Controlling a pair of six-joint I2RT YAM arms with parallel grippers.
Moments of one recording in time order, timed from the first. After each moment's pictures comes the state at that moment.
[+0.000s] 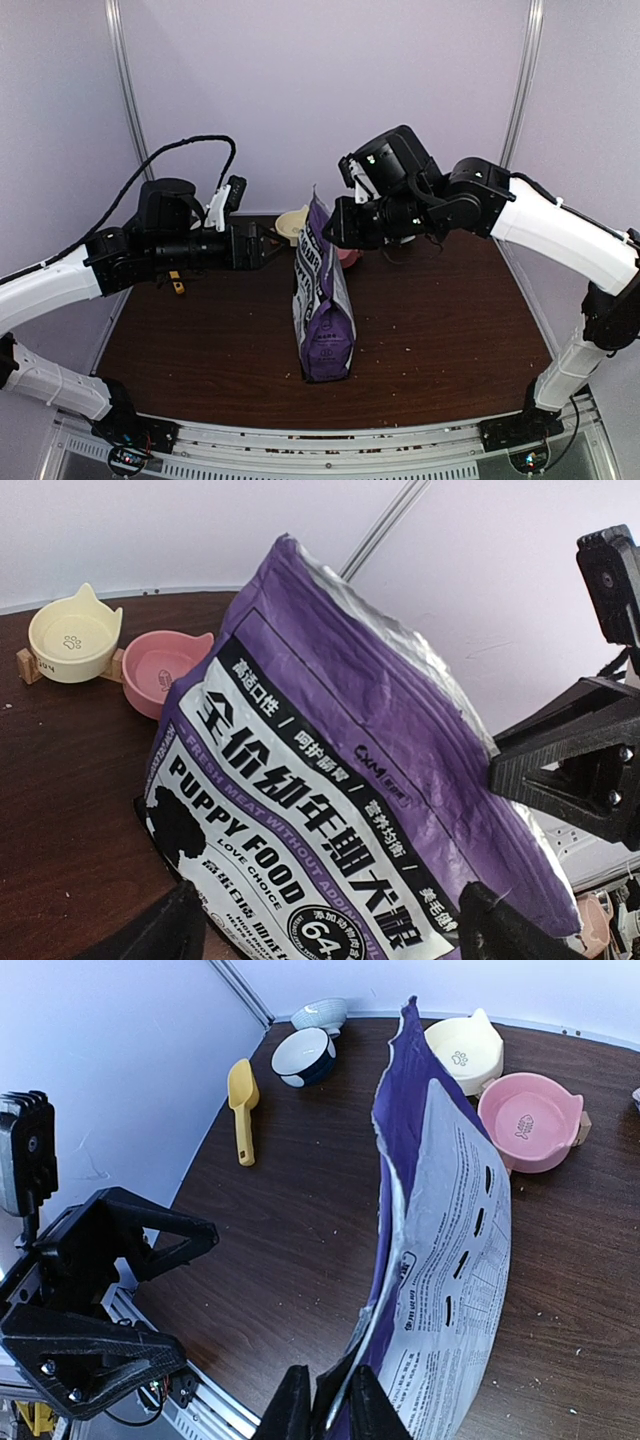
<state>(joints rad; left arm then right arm) -0.85 1.17 1.06 -0.26 0.11 -0.57 1.07 1.64 1.80 -0.80 0.20 0.71</state>
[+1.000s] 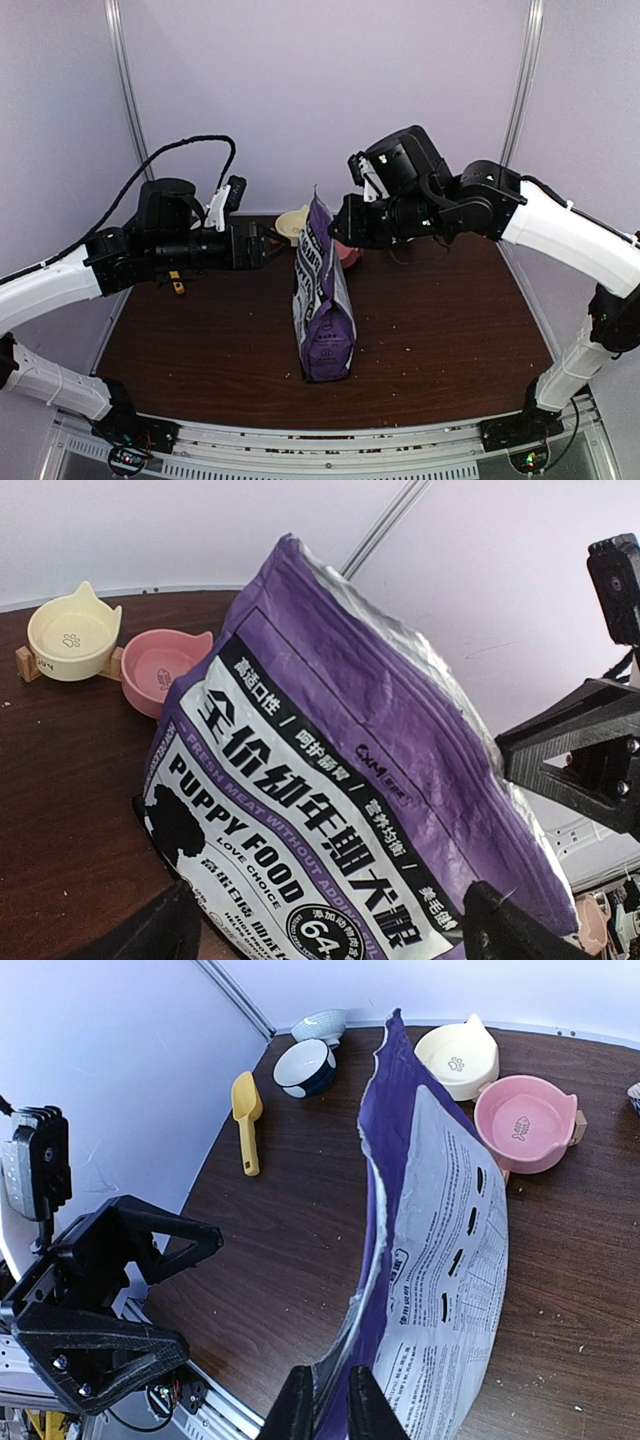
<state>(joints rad) -0.85 1.17 1.06 -0.26 0.11 -0.57 1.07 1.59 1.75 -0.77 0.21 0.74</state>
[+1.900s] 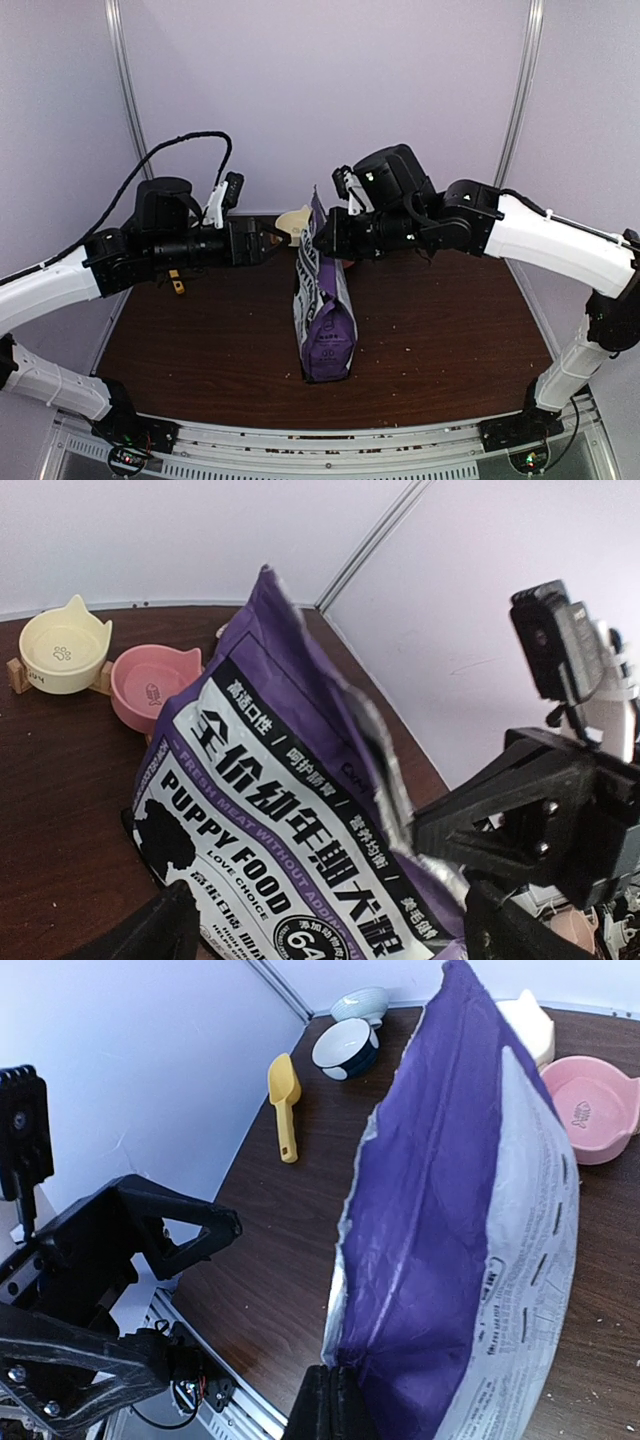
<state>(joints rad) -0.85 1.16 1.05 -0.21 0.12 -0.59 1.07 1.61 1.64 -0.58 0.10 0.76</state>
